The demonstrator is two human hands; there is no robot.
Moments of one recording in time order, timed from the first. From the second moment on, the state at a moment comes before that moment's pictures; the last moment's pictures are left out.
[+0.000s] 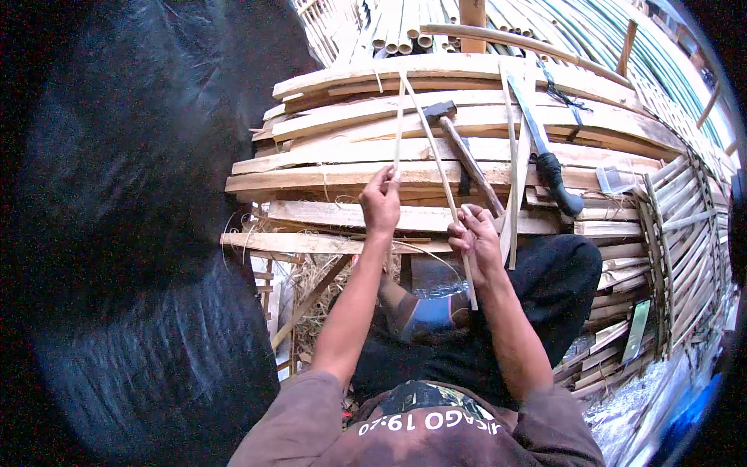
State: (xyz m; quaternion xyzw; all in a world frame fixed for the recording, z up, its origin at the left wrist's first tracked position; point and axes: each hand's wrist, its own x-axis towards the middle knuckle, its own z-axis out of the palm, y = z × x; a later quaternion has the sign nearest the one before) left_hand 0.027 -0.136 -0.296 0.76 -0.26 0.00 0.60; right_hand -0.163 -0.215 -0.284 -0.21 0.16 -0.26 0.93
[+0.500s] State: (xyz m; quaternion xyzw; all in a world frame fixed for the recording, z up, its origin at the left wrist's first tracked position) left_hand 0.030 -0.121 -0.305 0.76 -0.34 0.03 0.55; right_hand -0.127 -0.226 -0.334 0.00 0.11 -0.14 0.99
